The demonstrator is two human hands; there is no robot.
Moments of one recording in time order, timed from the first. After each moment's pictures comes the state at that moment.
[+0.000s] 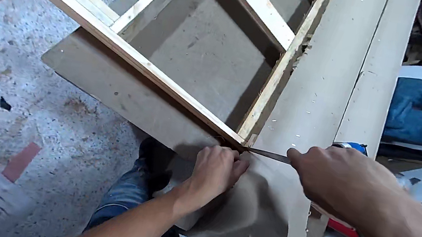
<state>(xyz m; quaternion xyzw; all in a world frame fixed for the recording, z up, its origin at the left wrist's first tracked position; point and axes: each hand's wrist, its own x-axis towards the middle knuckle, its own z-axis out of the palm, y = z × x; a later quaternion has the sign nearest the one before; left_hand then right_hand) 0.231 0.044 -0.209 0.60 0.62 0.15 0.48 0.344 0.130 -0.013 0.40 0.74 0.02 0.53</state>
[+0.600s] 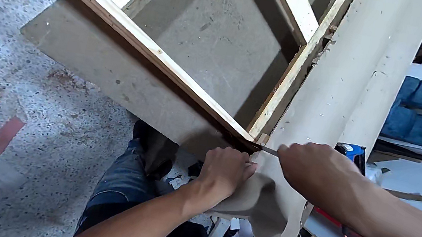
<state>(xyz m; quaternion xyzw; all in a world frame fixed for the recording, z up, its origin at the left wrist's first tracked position) 0.217 0.050 -0.213 0.62 0.56 0.11 0.54 0.292 0.144 -0.065 0.37 0.67 -0.01 0.64</state>
